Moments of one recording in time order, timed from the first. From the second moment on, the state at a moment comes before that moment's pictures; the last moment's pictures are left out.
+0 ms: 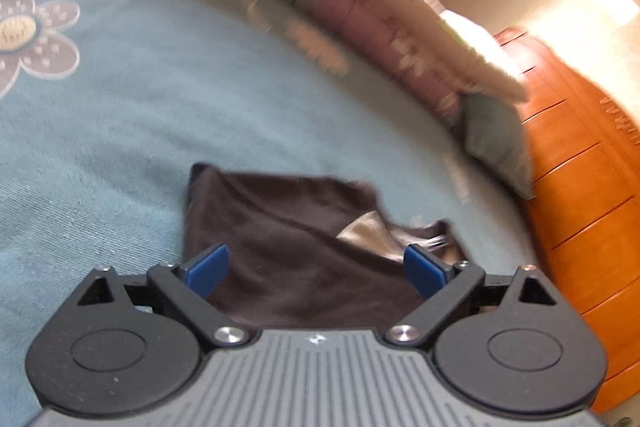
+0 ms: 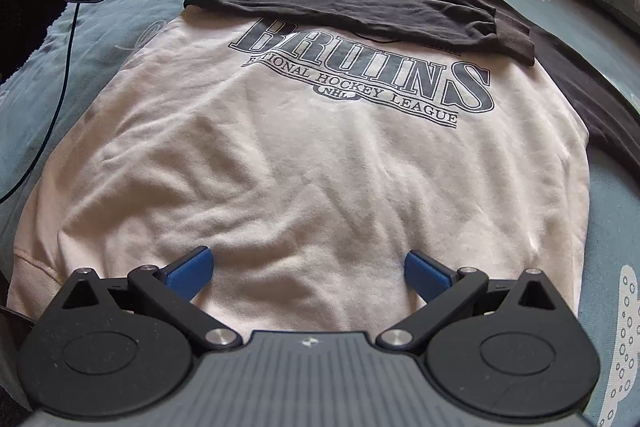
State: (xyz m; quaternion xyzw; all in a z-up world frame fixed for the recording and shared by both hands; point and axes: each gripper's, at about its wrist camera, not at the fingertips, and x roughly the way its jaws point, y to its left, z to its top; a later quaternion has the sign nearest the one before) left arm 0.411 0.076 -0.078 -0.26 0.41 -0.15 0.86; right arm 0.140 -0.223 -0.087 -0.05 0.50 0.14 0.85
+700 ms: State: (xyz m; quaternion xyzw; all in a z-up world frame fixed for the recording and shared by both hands) left arm 0.437 0.063 -0.090 -0.23 0.41 -0.13 0.87; right arm 0.142 -0.225 -0.090 -0.04 0.49 0.13 0.86
